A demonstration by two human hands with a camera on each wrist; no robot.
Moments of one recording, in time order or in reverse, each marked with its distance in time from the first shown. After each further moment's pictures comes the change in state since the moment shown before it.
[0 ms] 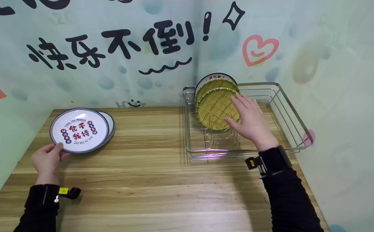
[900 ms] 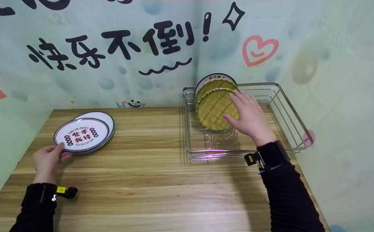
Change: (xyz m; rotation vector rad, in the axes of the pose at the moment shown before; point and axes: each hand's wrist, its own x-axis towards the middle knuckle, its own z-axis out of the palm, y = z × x) left_hand 0.007 0.003 -0.008 0.089 -0.114 -0.033; right_hand 0.014 -0.001 -0.006 -0.041 -0.064 0.058
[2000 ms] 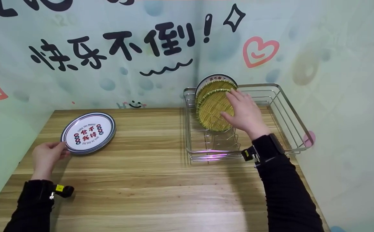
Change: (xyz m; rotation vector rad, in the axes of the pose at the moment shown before) left_hand 0.000 0.016 -0.006 0.612 -0.043 0.212; right_hand 0.020 -0.003 0.001 -0.073 -0.094 0.050
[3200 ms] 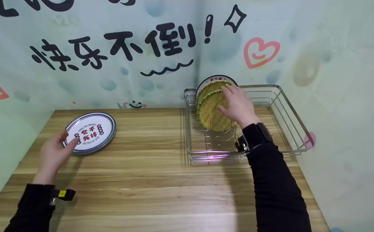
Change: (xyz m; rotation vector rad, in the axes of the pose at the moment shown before) left_hand -0.028 0.026 0.012 0.119 0.056 0.431; right_hand 0.036 0.002 0.012 0.007 0.019 0.006
